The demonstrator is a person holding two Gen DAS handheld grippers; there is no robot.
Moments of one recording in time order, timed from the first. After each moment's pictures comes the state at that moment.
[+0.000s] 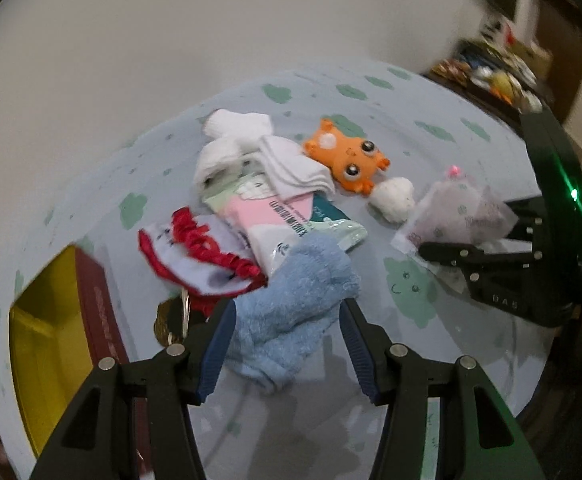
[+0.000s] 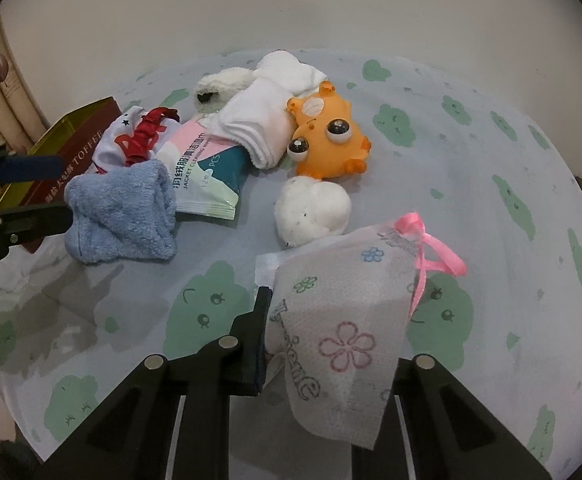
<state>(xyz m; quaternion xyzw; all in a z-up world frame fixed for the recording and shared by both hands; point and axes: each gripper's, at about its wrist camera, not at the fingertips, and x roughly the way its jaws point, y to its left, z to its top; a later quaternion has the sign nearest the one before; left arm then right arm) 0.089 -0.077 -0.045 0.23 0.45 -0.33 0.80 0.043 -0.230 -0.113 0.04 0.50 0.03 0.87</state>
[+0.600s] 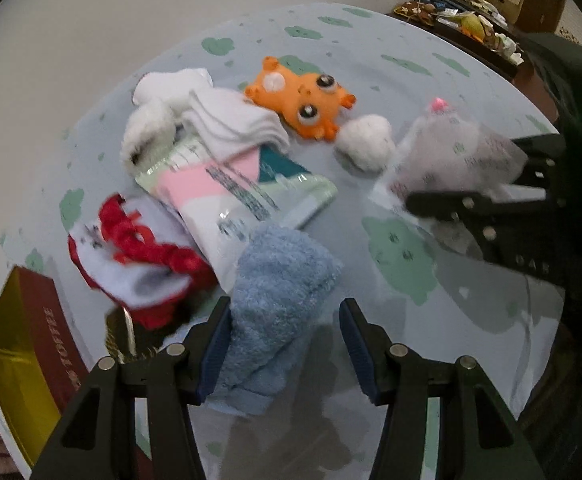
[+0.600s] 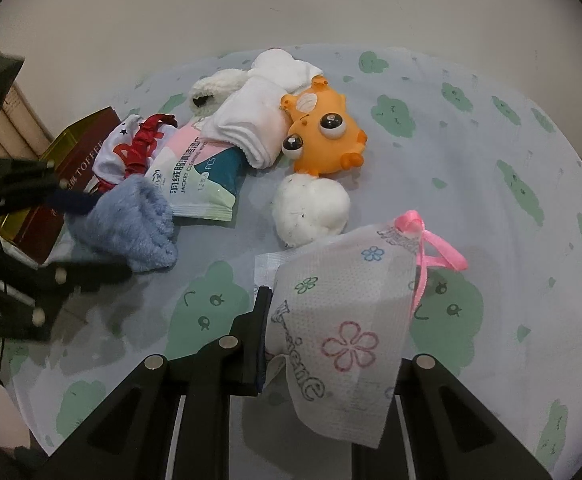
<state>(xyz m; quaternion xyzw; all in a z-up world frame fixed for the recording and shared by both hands) 0.091 -0.101 -0.088 0.28 0.50 -0.37 0.73 0.045 -0.237 -0.114 0.06 0.50 0.04 0.86</state>
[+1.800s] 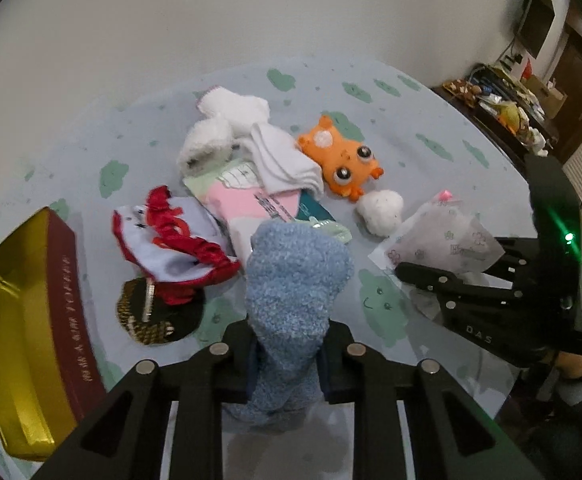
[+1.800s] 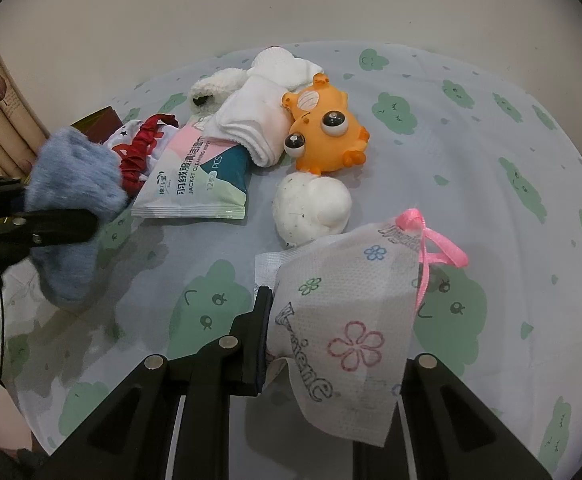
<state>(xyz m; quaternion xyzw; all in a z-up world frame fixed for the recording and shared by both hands) 0.094 -0.080 -0.044 0.14 0.50 -0.31 0.79 0.048 -0.237 -0.113 0.07 0.51 0.04 0.86</state>
